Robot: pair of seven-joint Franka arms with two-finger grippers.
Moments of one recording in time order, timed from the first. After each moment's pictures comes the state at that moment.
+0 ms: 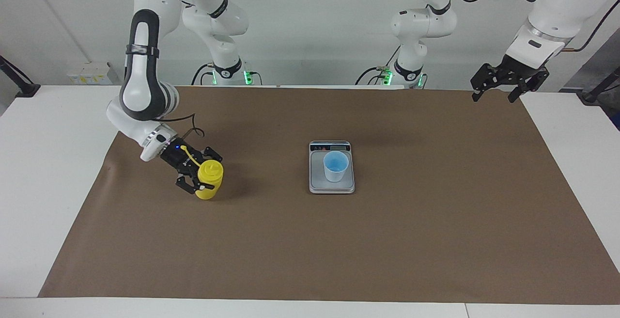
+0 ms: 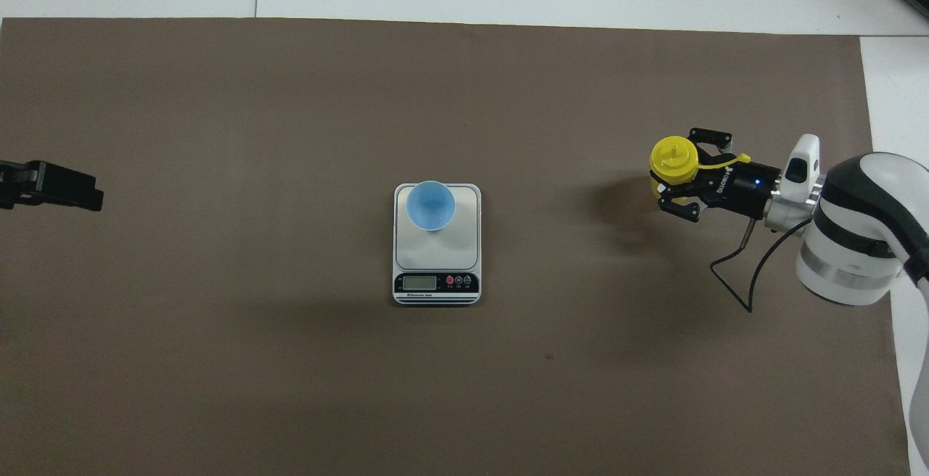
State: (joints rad) left arm 0.00 -0.03 -0.05 -1.57 -0.02 1.52 0.03; right arm -0.13 0.27 0.00 -2.10 1.42 2.18 -2.31
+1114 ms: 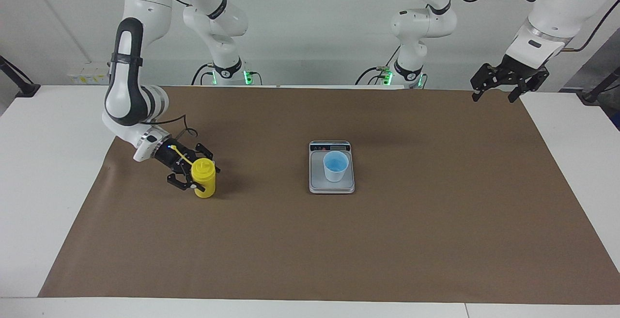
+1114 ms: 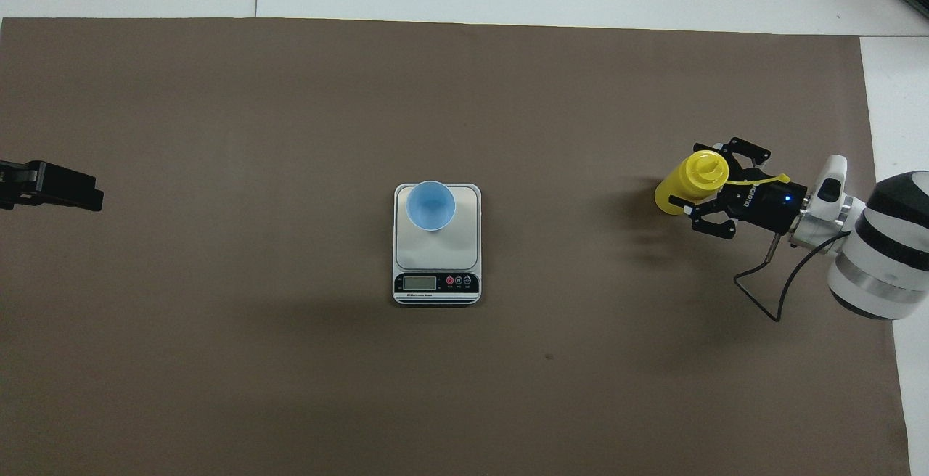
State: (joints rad) left arm 0.00 -0.03 -0.05 -1.57 -0.02 1.52 0.03; right arm -0.25 0.27 0.00 -2.14 1.48 2.05 -2.36
